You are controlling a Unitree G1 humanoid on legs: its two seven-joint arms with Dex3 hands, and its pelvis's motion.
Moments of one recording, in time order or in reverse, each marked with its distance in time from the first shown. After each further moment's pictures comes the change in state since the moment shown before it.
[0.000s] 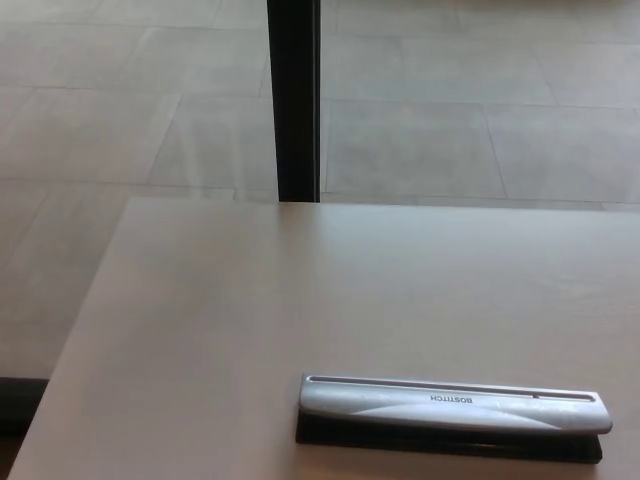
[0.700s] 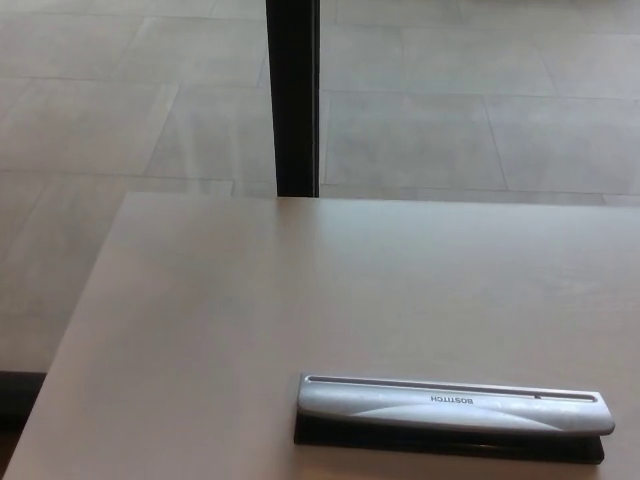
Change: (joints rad) left_arm -0.465 0.020 0.332 -0.415 -0.186 0.088 0.185; right_arm -0.452 -0.297 -0.438 -0.125 0.252 0.106 -0.104
